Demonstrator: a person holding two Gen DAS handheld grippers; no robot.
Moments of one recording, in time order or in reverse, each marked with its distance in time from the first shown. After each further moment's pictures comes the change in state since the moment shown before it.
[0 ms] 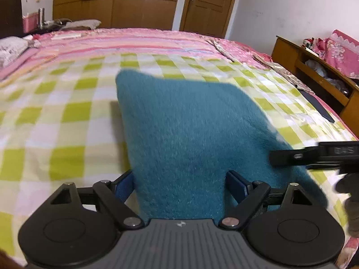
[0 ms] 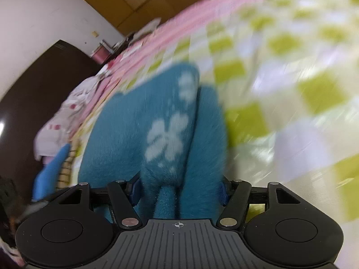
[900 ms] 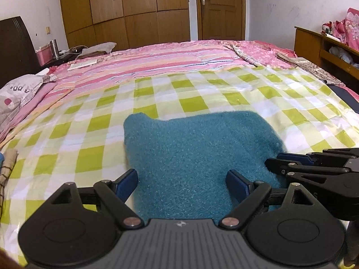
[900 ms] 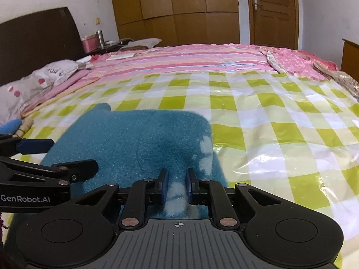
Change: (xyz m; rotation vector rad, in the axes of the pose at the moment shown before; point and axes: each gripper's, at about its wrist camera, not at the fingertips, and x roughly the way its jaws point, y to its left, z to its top) left arm 0.040 -0.036 0.043 0.109 -0.032 0.211; right arm 0.049 0.058 0.011 -0.354 -0.163 -0.282
